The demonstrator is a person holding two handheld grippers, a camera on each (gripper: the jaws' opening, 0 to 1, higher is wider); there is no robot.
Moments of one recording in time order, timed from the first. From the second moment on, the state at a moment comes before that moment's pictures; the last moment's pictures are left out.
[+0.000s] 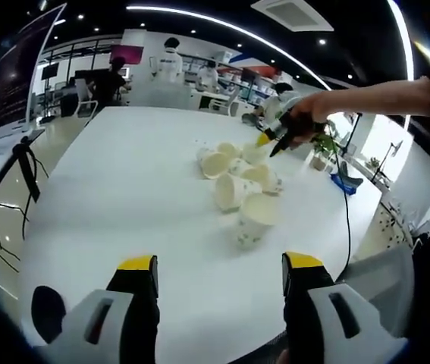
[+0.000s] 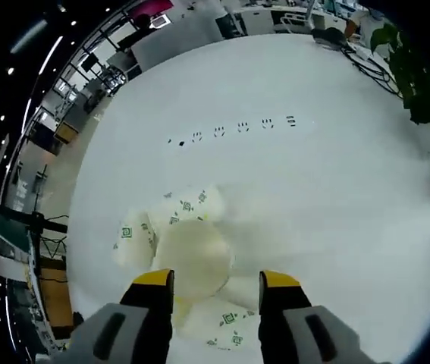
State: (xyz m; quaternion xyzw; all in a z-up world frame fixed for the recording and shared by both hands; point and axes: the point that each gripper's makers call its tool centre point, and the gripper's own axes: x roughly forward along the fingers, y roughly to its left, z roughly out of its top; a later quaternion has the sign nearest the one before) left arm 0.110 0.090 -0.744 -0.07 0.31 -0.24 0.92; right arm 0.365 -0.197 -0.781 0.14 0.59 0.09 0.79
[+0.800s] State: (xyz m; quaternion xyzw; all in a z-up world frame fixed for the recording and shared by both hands) left arm 0.106 0.094 -0.752 -0.08 0.32 -0.23 0.91; right arm 0.371 -0.190 -0.816 0.12 0.62 0.08 0.77
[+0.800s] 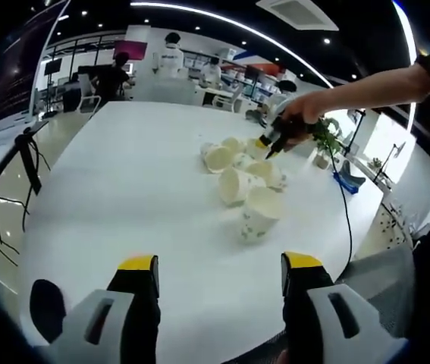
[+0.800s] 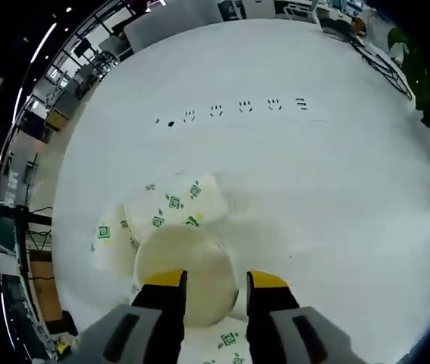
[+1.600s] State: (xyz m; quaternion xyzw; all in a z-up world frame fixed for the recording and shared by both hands) left arm 0.103 0.093 -0.760 -0.09 0.33 -0.23 0.91; right arm 0.363 -0.200 -0.824 0.10 0.62 0.07 0.77
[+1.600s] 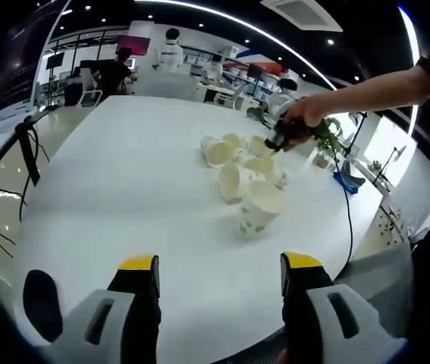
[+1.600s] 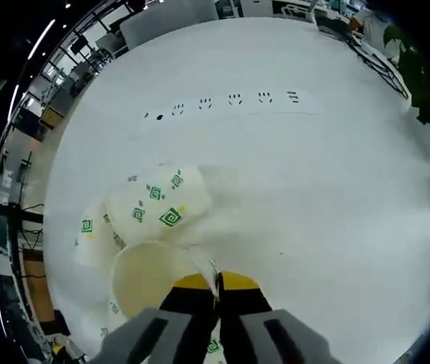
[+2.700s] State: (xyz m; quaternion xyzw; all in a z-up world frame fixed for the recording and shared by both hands) left arm 0.107 0.083 -0.749 -0.08 0.31 -0.25 0.91; right arm 0.352 -0.223 -0.782 0.10 0.59 0.08 0.80
